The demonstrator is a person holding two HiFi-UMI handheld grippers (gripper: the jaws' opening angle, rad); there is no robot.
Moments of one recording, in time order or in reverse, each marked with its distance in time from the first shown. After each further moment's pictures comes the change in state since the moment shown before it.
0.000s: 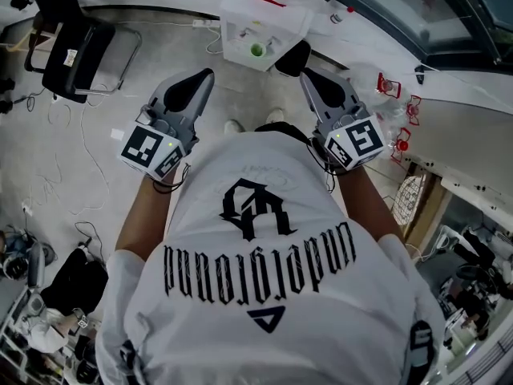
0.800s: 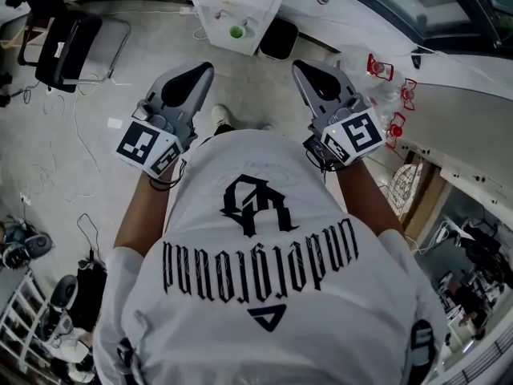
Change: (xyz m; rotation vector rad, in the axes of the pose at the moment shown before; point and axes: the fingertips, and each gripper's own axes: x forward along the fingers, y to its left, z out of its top) left arm 0.052 -0.099 -0.013 -0.026 0.029 -0.009; right arm -0.087 -0.027 -0.017 -0.013 -0.004 0.069
